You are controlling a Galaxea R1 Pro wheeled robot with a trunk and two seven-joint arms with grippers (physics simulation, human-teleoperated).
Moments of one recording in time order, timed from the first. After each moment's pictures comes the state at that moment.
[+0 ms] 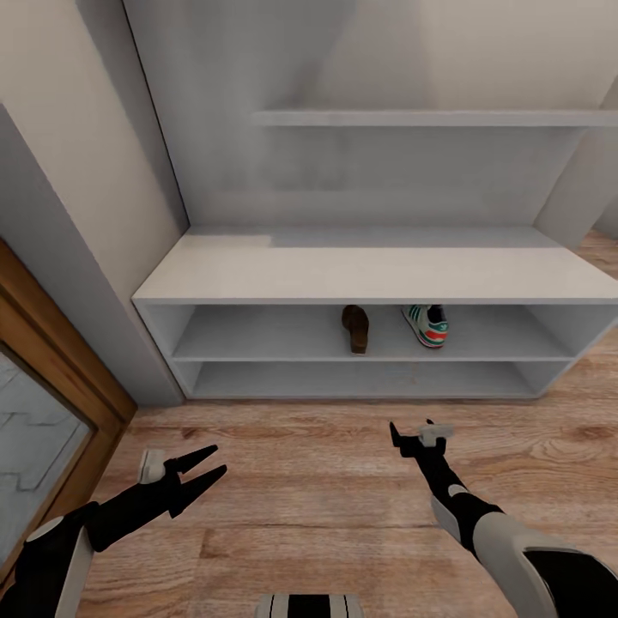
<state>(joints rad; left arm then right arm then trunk) -0.22 0.02 0.39 -1.43 0.17 0.47 -1.33 -0.83 -0.07 -0.02 -0.05 0.04 -0.67 0.07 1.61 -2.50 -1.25</state>
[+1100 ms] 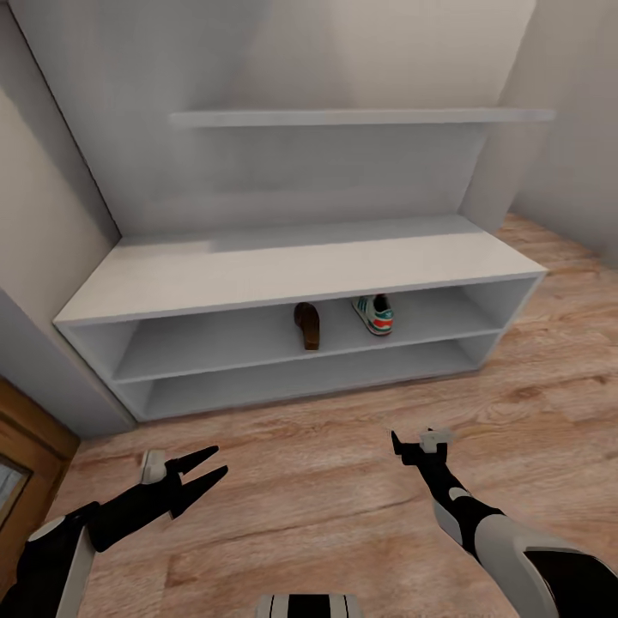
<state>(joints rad) -0.22 0.02 0.39 -1.42 0.16 0.47 -1.33 -0.83 -0.07 -0.02 -0.02 0.03 -0.60 0.07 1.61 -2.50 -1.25</state>
